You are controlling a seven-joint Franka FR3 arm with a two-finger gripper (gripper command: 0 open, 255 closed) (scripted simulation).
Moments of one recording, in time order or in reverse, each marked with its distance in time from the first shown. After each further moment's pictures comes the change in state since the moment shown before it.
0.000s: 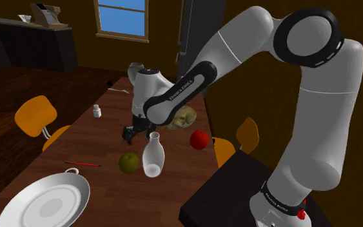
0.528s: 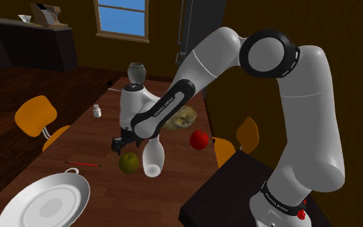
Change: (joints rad) arm 0.087 0.234 -0.052 0.181 -0.083 0.040 0.110
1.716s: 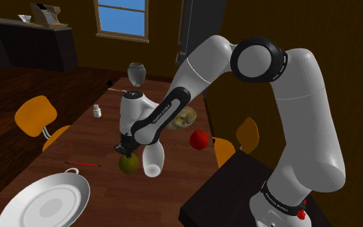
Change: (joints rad) arm 0.014 0.073 -0.022 0.029 -0.022 0.044 0.013
